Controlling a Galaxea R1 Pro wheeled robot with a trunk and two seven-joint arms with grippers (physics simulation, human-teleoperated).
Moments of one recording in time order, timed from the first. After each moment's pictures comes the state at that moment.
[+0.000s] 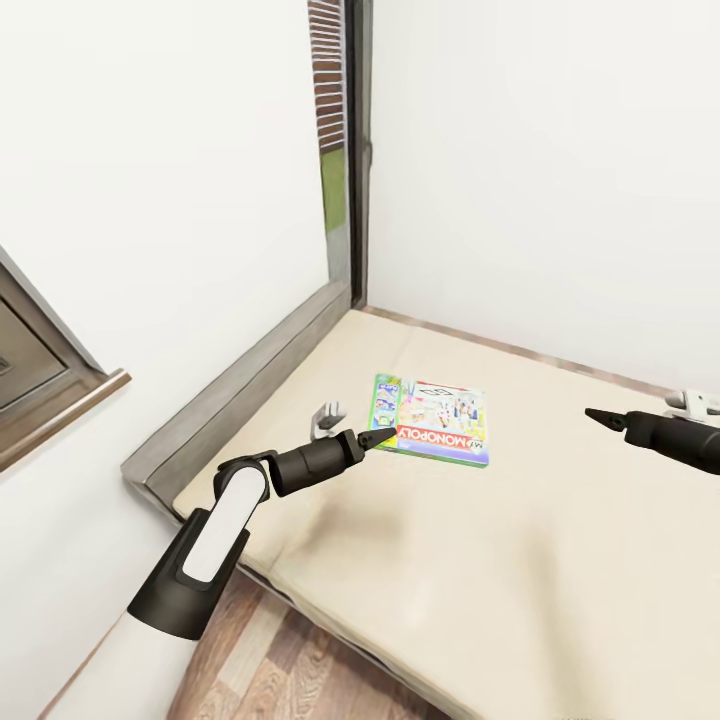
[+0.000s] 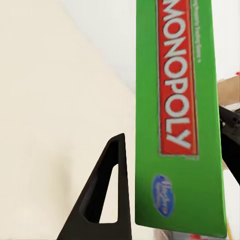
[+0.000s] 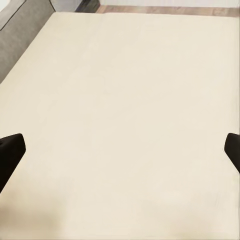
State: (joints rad) left arm -0.64 -0.04 -0.32 -1.42 1.06 0.77 -0.06; right arm -0.52 -0.59 -0.26 -1.61 -0.75 0.97 0.14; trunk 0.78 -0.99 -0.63
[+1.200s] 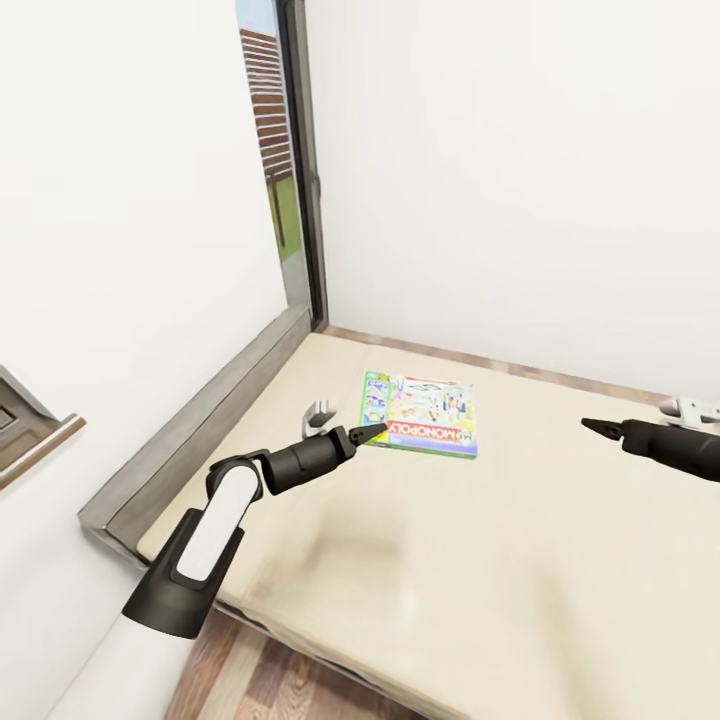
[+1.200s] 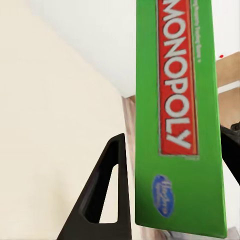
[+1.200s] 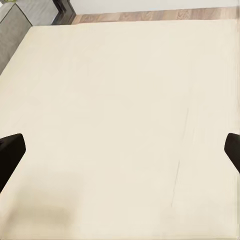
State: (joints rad) left arm -0.63 -0.04 -0.28 -1.42 1.05 0.78 -0.06; right arm -0.52 -0.59 -0.26 -1.61 -0.75 1.03 0.14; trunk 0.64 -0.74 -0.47
